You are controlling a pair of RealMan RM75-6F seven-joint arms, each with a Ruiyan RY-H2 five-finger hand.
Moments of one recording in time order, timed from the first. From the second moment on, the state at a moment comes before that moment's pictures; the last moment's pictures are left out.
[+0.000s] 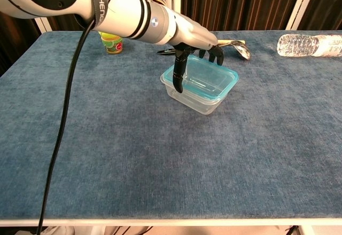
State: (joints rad) left arm -1.57 -1.63 0.00 -1.24 0.59 0.48 0.51; right arm 0.45 -0.88 0.00 -1.63 -1.61 1.14 0.80
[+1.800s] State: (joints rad) left arm -1.55 -1.54 0.02 -1.50 0.47 0.75 0.57; right arm 0.41 -0.89 -0.01 -1.61 -1.65 1.21 0.83
